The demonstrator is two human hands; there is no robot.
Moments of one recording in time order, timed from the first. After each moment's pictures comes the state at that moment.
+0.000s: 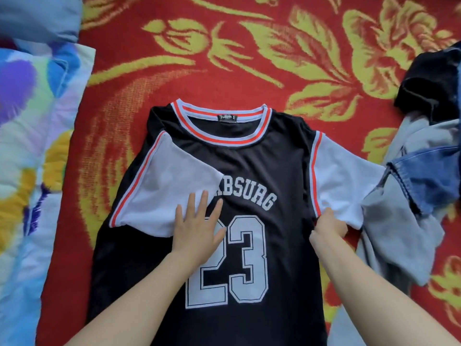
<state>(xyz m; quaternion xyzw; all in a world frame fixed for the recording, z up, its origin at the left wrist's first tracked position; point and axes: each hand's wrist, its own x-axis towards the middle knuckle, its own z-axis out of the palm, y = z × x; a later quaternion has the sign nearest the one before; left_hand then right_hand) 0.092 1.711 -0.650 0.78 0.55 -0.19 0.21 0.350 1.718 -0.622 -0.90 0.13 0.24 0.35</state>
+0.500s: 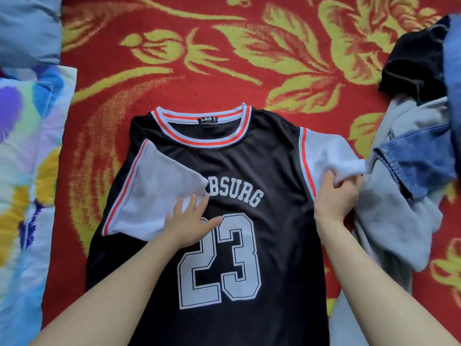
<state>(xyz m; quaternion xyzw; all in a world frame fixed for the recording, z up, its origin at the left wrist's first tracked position) 0.101 1.744 -0.632 0.66 0.58 -0.22 0.43 0.369 1.730 -0.587 -0.87 -0.24 0.08 0.42</state>
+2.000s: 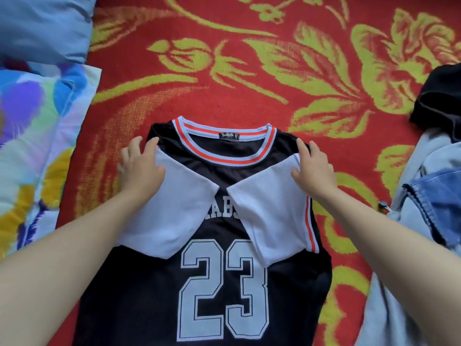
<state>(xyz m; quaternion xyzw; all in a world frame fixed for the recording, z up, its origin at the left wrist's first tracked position) 0.035 1.858 -0.612 0.61 0.76 0.05 0.21 0.355 1.842 -0.596 -0.77 -0.61 0.17 -0.08</state>
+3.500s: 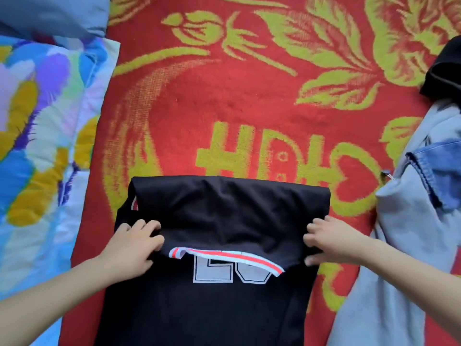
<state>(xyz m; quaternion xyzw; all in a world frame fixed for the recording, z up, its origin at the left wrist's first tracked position) -0.030 1.678 -0.592 0.85 0.42 -0.26 0.21 0.381 1.677 -0.588 -0.35 -0.86 0.19 -0.33</state>
